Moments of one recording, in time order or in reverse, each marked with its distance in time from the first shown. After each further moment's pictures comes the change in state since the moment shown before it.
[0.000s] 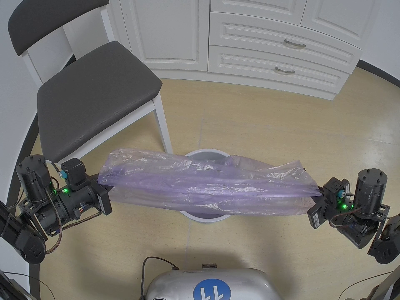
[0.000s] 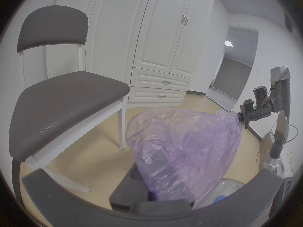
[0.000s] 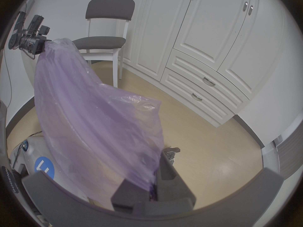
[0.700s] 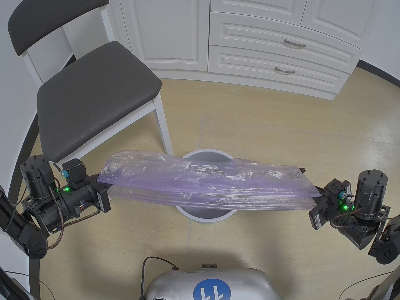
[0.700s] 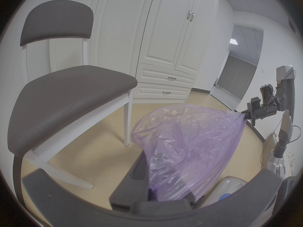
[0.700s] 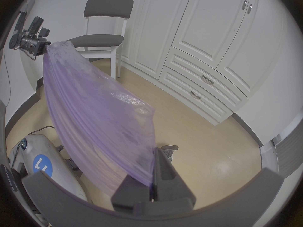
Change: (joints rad) left arm 0.057 0.053 -0.017 -0.001 -0.002 0.004; right arm -0.030 -0.002 0.016 -0.001 -0.004 -0.004
